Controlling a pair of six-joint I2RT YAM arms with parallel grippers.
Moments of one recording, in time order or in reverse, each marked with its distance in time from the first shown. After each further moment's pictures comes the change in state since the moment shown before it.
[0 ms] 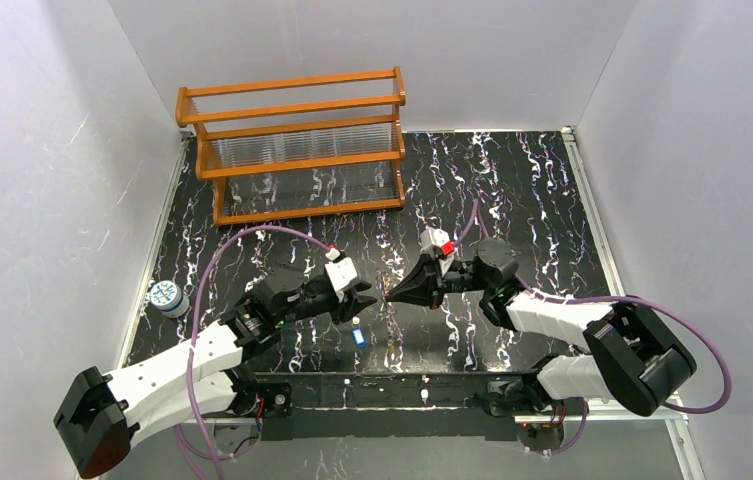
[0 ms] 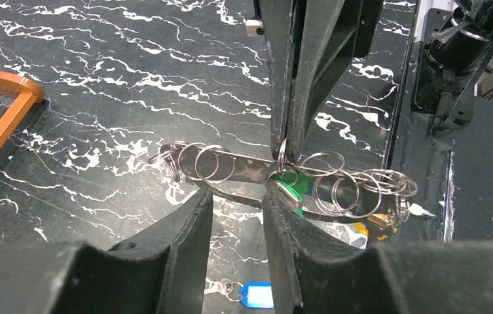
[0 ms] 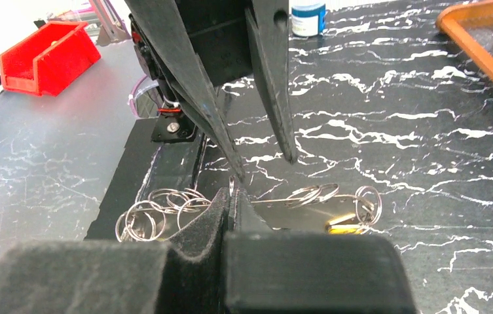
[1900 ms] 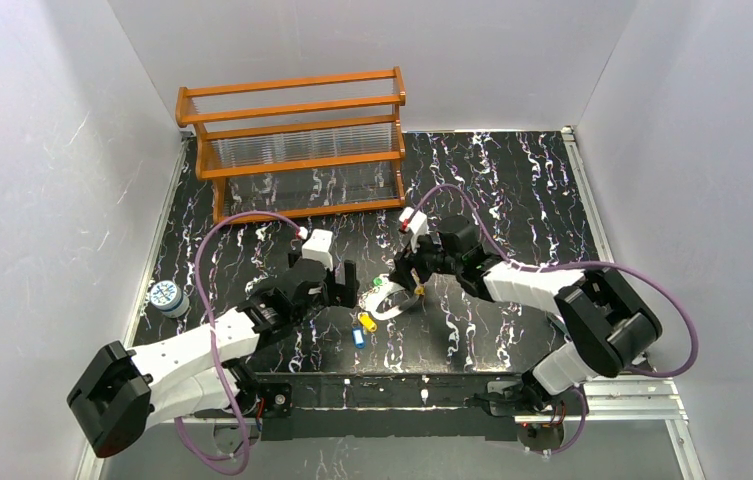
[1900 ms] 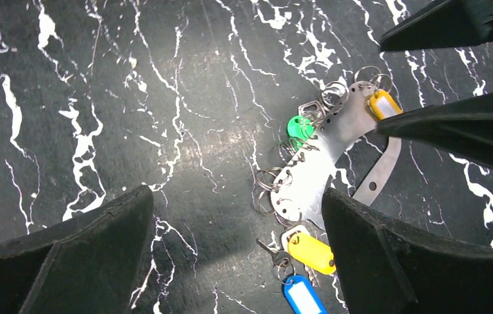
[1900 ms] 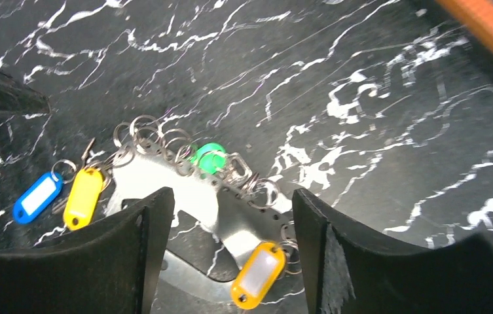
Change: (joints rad) left arm 0.010 0.164 0.015 -0.148 -0.671 -0.520; right arm 0.005 0.228 0.245 -0.585 0.588 -0.299
